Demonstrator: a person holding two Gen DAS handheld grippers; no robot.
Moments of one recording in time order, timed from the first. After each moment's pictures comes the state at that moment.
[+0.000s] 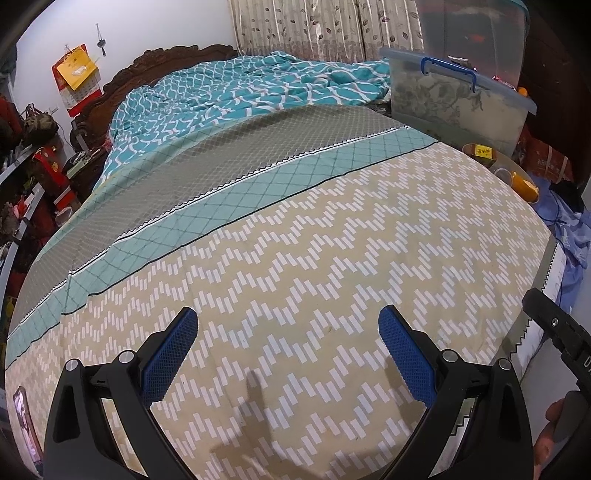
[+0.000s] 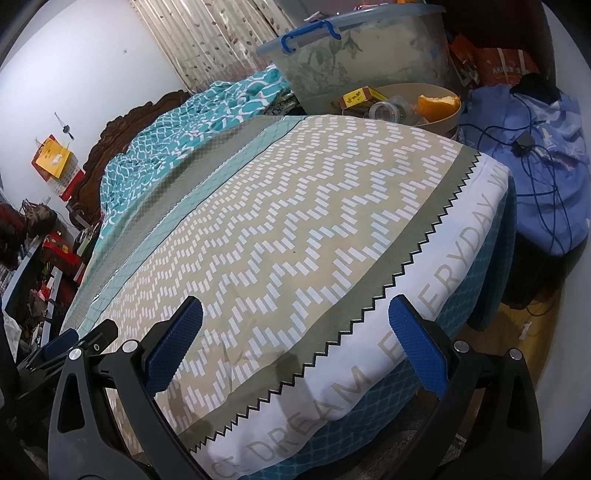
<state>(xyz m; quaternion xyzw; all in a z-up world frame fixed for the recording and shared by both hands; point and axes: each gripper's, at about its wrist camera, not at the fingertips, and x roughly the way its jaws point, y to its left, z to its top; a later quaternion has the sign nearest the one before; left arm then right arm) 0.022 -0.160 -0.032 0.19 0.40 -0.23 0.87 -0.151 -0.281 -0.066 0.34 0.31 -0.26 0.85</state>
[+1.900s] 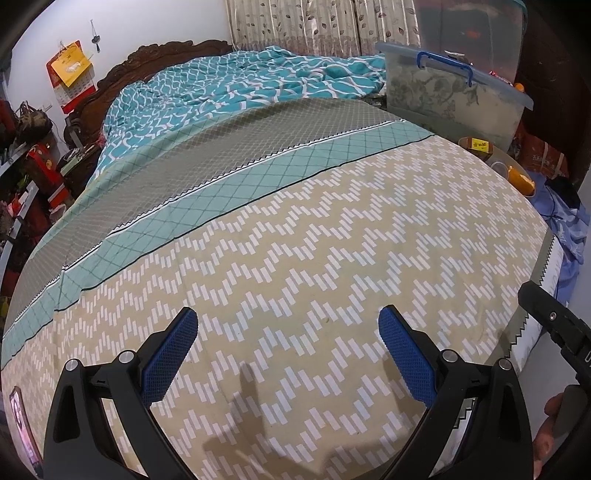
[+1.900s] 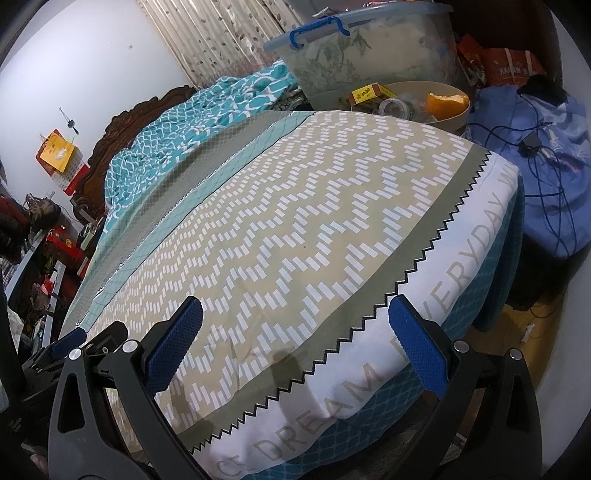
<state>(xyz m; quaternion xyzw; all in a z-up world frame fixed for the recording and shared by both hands) 0.024 -0.156 -0.038 0.19 0.41 -0.24 0.86 -0.145 -0.282 -0.071 0.34 0.32 -0.25 0.85</state>
